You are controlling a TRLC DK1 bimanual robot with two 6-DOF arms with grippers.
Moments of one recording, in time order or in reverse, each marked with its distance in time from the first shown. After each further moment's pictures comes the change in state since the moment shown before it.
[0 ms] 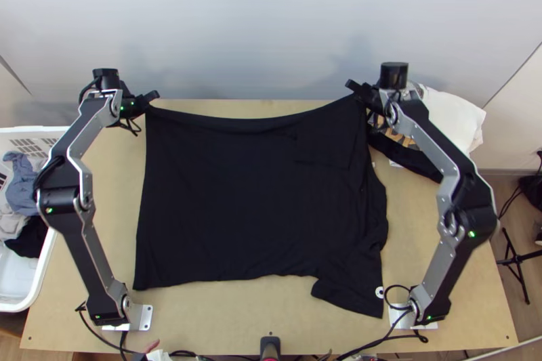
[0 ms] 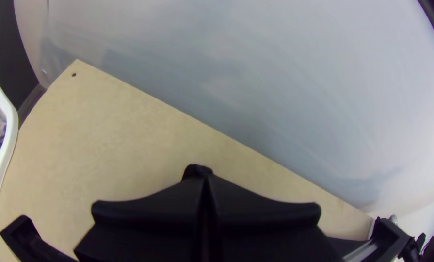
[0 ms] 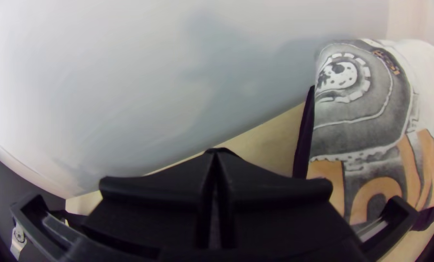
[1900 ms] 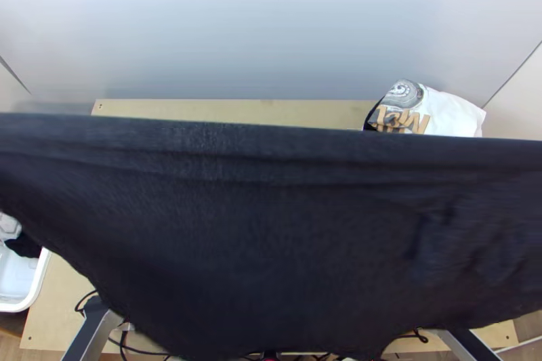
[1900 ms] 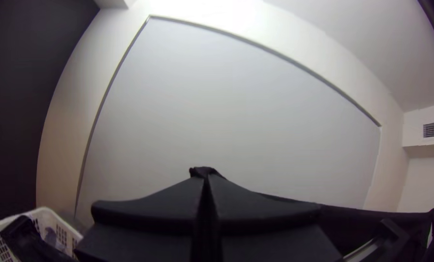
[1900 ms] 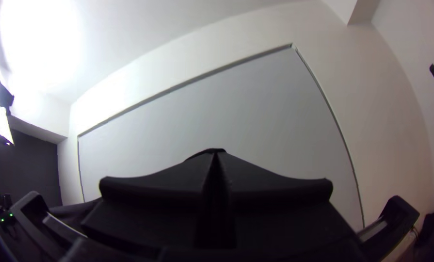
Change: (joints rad) left arm 0.105 -1.359 0.109 -0.415 -0.060 -0.009; right arm 0.158 -1.259 0.208 -0.272 0.232 -0.398
